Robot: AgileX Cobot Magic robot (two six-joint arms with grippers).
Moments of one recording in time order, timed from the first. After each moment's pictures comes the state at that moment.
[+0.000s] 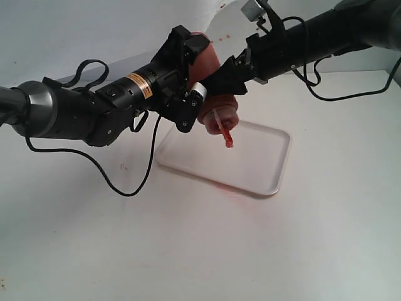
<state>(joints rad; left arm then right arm) -0.46 2.06 -1.20 0.25 -0.69 1.70 0.17 2.15 -1.74 1.14 1.17 -1.31</state>
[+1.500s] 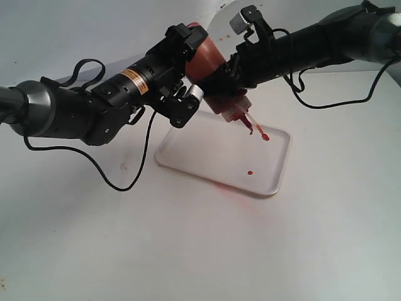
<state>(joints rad) -0.46 2.06 -1.20 0.22 -0.77 1.91 0.21 2.21 -1.74 1.19 0.99 -1.43</state>
